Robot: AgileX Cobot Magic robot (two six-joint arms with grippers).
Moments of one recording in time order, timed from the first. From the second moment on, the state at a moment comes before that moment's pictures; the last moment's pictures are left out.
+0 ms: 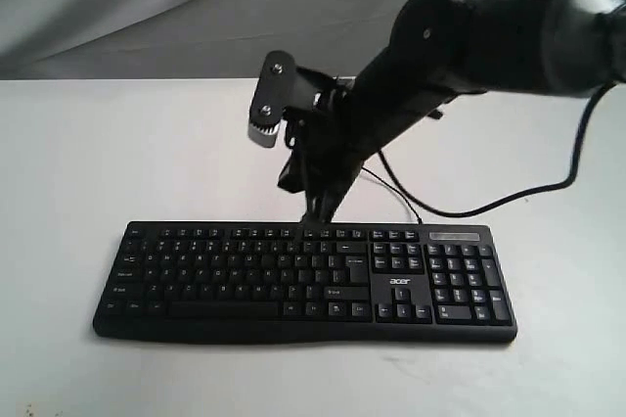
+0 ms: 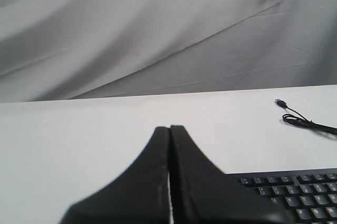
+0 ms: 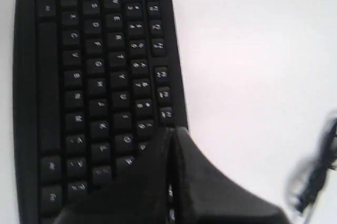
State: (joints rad) left arm 0.04 0.00 0.00 0.03 0.16 -0.02; right arm 0.73 1.89 -1.36 0.49 0.66 -1.17
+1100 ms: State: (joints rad) left arm 0.04 0.00 0.00 0.03 0.16 -0.02; right arm 0.71 1.57 -1.32 -0.13 0.46 0.07
